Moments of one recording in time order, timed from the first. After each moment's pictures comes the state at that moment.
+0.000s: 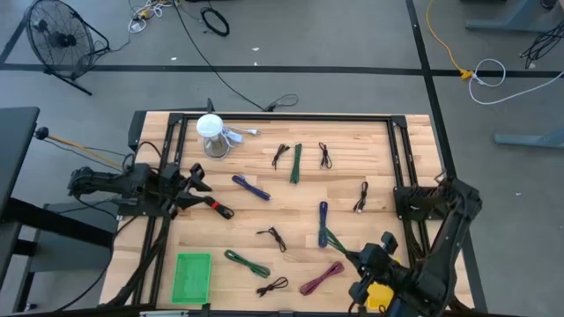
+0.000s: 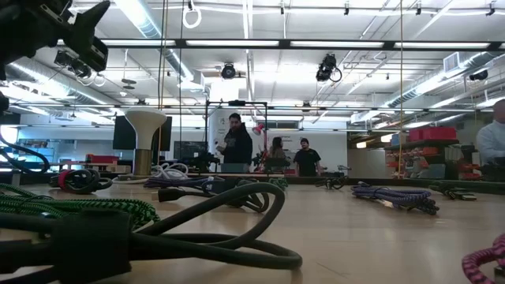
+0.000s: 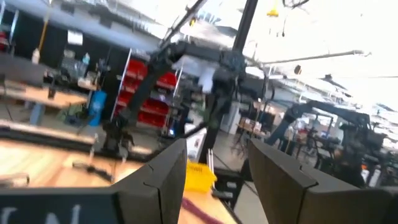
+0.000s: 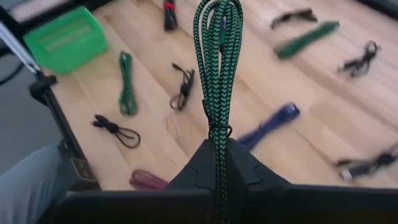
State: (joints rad) left arm -0.12 0.01 0.02 0.34 0.10 -0.35; right arm 0.98 1.85 1.87 -1.57 0.79 1.69
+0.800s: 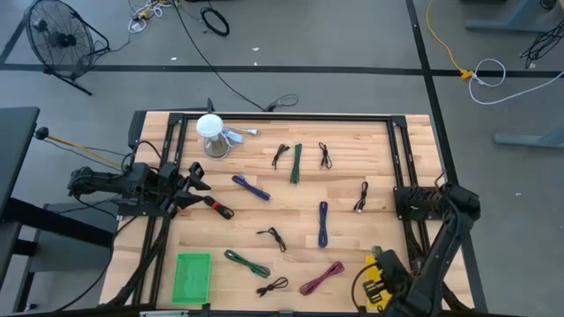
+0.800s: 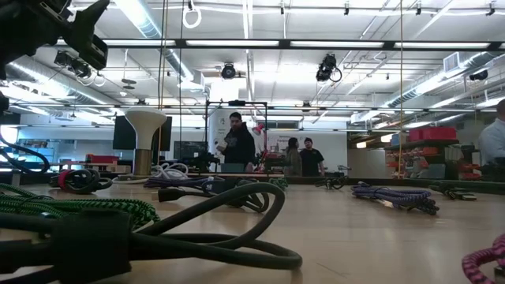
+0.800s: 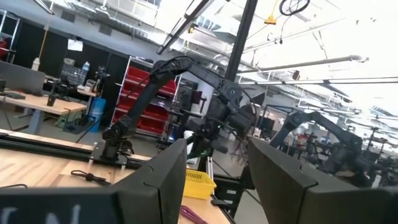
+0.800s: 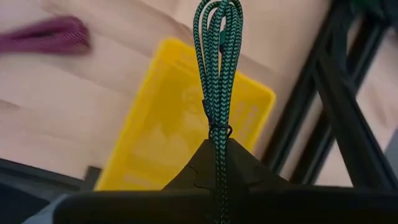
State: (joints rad) left arm -0.12 0.01 0.02 0.36 0.10 -0.36; right arm 1.05 1.89 1.63 -1.56 0.00 2.21
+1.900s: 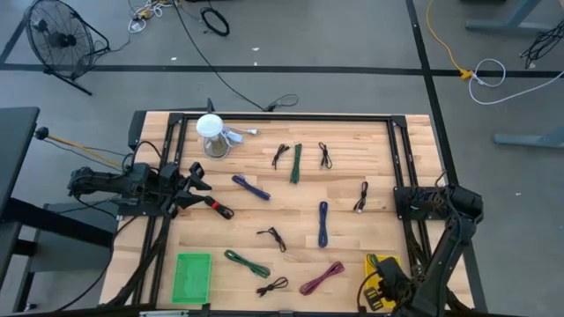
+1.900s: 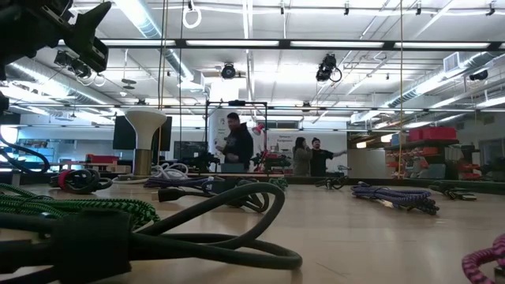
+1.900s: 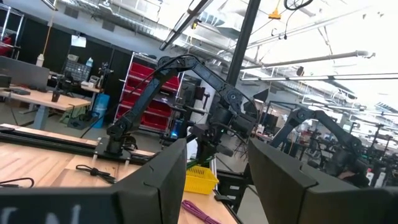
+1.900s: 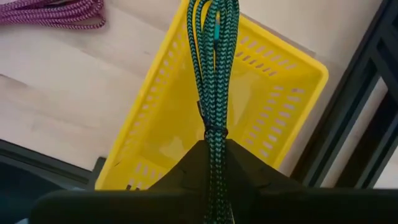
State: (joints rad) left arm -0.12 0.01 0.02 0.34 0.10 -0.35; right arm 1.10 1.89 1.51 -1.36 0.07 2.24
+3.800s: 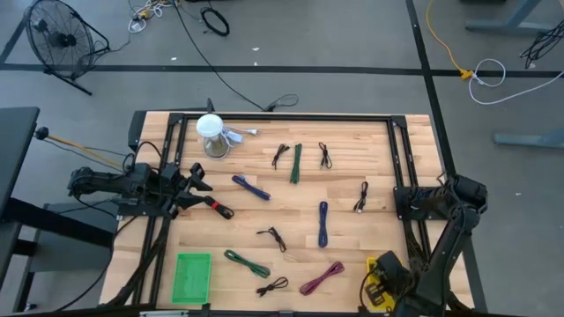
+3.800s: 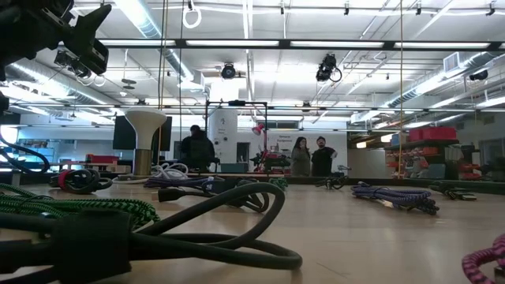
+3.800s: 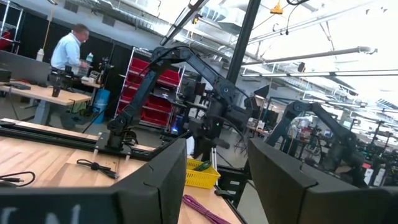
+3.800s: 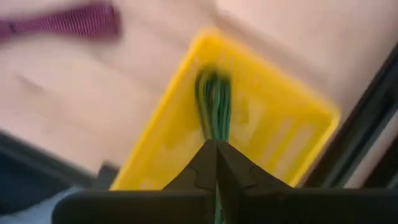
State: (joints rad) left arm -0.12 0.01 0.02 0.32 0.10 -0.35; right arm 1.09 1.79 1.38 -1.29 0.17 2.16
